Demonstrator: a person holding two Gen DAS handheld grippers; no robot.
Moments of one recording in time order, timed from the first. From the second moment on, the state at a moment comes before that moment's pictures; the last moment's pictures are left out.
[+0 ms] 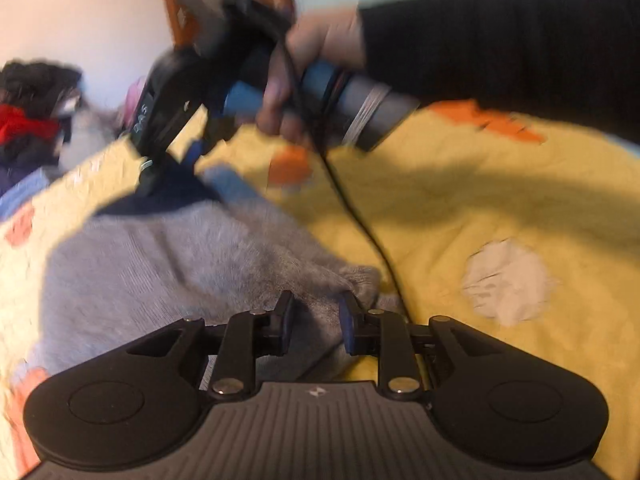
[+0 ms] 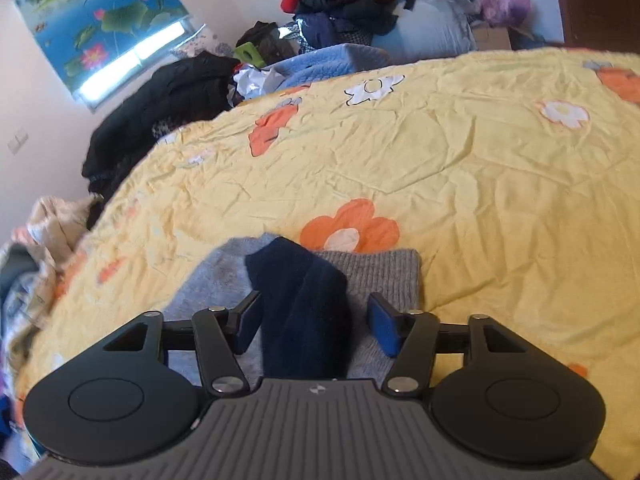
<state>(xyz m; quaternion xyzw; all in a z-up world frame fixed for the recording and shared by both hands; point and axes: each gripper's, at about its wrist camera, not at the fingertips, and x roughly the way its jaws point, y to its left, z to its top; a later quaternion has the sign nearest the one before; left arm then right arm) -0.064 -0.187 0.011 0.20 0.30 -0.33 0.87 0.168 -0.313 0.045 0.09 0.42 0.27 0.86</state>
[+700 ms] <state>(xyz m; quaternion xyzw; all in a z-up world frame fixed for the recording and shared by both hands) -0.122 -0.066 0.062 0.17 0.26 -0.24 0.92 0.040 -0.390 0.057 0.23 0.37 0.28 0.86</state>
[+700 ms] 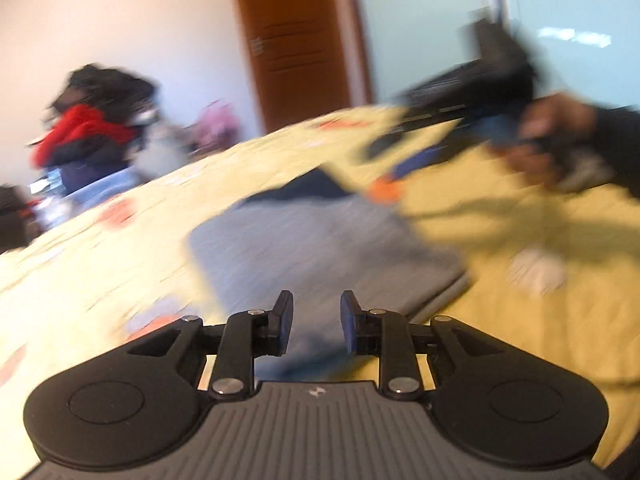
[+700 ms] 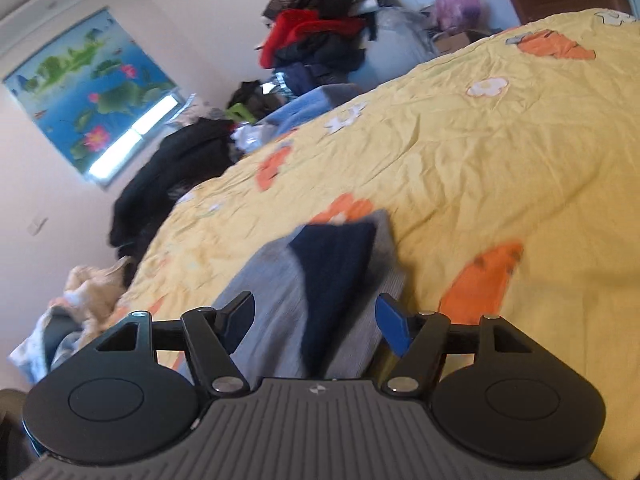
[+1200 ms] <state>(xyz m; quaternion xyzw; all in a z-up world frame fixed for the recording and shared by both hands) -0.094 -0.046 0.024 0.10 0.32 -0.18 0.92 0.007 -0.330 0.040 0.13 0.41 0.28 0.86</state>
